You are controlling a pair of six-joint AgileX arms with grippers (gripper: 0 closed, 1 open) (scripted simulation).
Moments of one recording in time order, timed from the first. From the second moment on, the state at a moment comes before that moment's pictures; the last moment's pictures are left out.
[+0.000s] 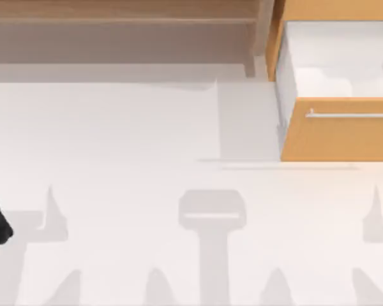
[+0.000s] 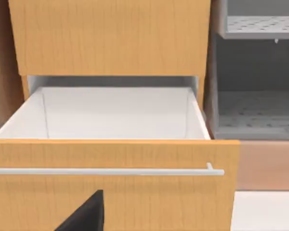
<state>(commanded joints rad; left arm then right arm) 0.00 0.00 0.00 0.00 0.00 0.00 0.00 0.00 0.00 0.00 0.00 0.00</state>
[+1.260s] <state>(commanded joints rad) 0.00 0.00 0.00 0.00 0.00 0.00 -0.27 1.10 0.70 0.40 -0.26 0.01</state>
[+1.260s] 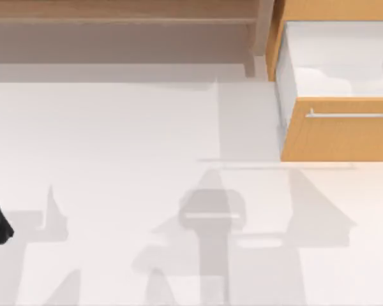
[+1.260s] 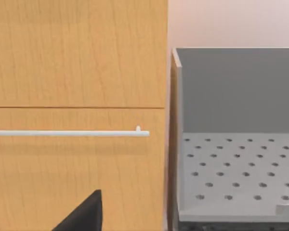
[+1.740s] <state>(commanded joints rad) 0.00 0.00 0.00 0.00 0.00 0.00 -0.27 1.13 0.71 0.42 -0.27 0.01</state>
